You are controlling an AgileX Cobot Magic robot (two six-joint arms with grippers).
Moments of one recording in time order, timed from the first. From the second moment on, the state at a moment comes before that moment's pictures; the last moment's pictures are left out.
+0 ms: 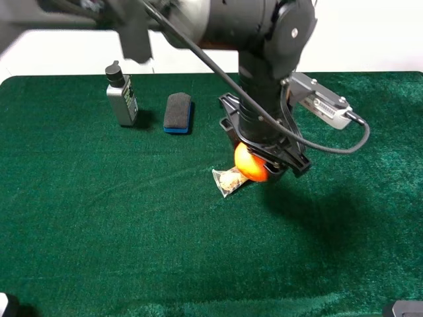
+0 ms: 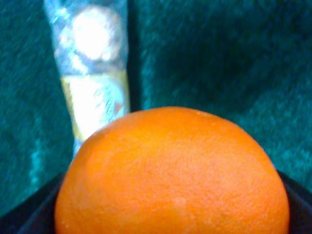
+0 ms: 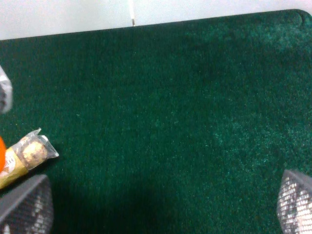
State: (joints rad) left arm -1.00 2.19 -1.76 0.01 0.96 -0.05; right arm 0.02 -0.01 -0.49 0.03 1.03 0.03
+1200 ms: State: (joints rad) left arm -1.08 2.34 -1.76 0.00 0.81 -0.05; right arm 0.02 -0.01 -0.49 0.03 1.03 0.03
